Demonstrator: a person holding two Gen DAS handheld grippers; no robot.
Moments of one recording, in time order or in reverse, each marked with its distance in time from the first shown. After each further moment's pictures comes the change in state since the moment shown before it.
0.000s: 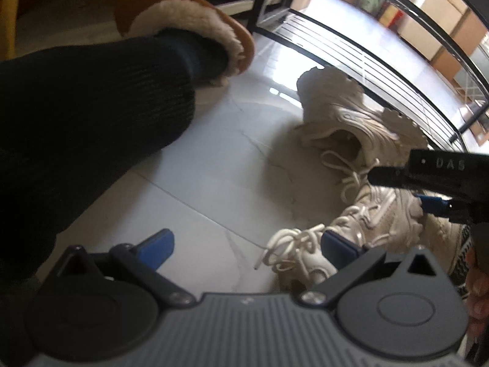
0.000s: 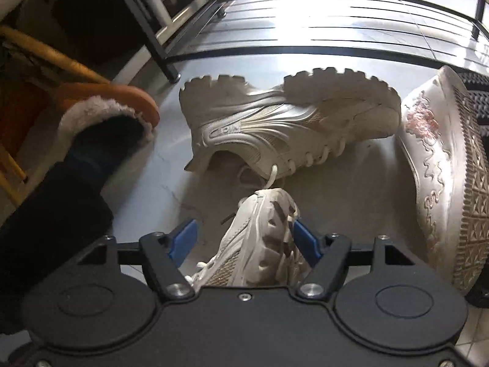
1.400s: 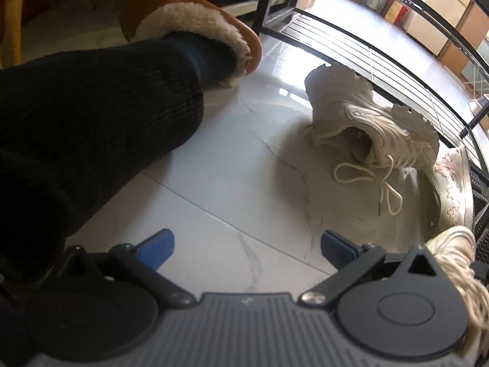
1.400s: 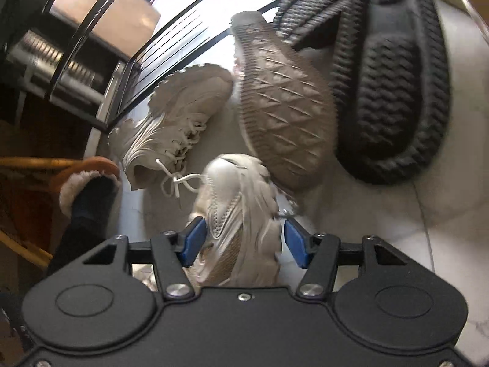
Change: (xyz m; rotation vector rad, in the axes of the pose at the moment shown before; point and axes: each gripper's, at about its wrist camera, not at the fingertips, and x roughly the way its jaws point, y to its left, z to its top) left arm 0.000 -0.002 -0.003 0.045 -0.010 0.048; right arm -0.079 -0.170 -0.102 0.562 -0.094 0.155
